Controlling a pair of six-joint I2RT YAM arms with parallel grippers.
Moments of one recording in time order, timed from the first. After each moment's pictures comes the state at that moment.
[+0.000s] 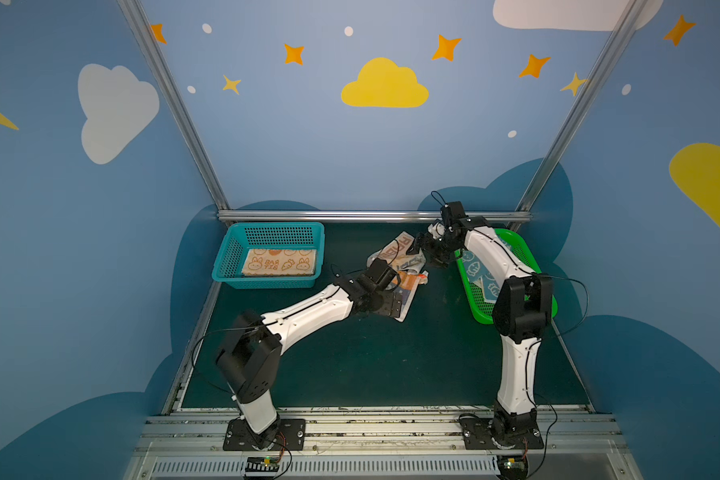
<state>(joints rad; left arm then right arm) -0.79 1.77 1.37 -0.60 -0.04 -0.53 0.26 2.11 1.92 -0.97 -0.46 0.51</state>
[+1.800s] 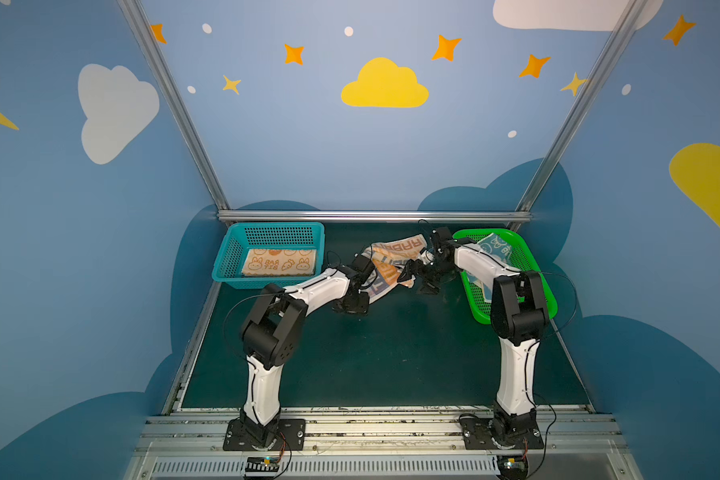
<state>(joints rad) -0.57 1.96 1.42 -0.80 -0.03 -0.47 0.33 2.15 1.69 -0.87 -0.59 0.50</state>
